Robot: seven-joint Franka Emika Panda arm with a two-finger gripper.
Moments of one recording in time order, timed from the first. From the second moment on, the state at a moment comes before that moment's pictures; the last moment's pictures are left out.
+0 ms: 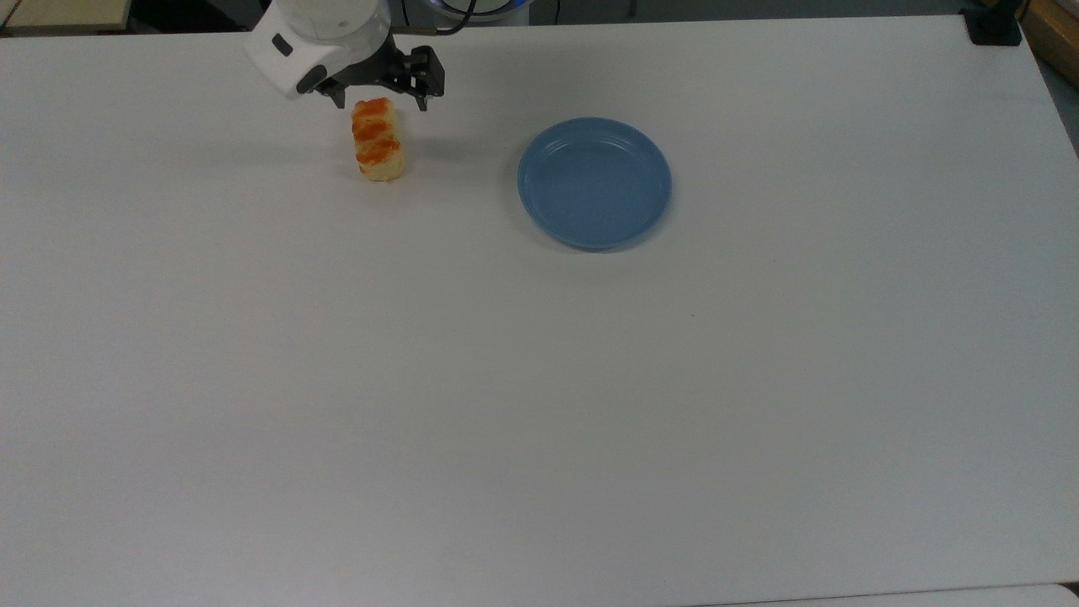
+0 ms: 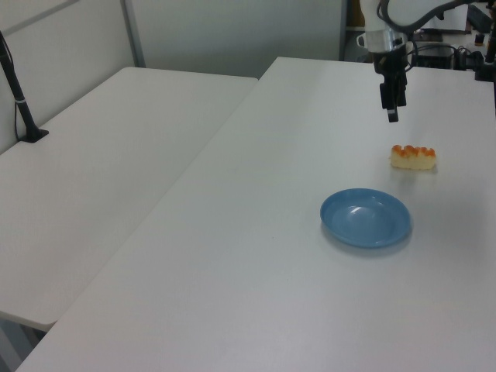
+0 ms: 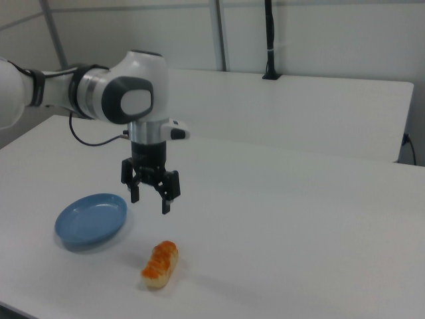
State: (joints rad) arm -0.14 0.05 0.01 -1.96 -0.02 1.75 -0.11
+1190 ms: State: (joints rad) arm -0.14 0.01 -0.03 -2.33 -0.15 2.12 -0.30
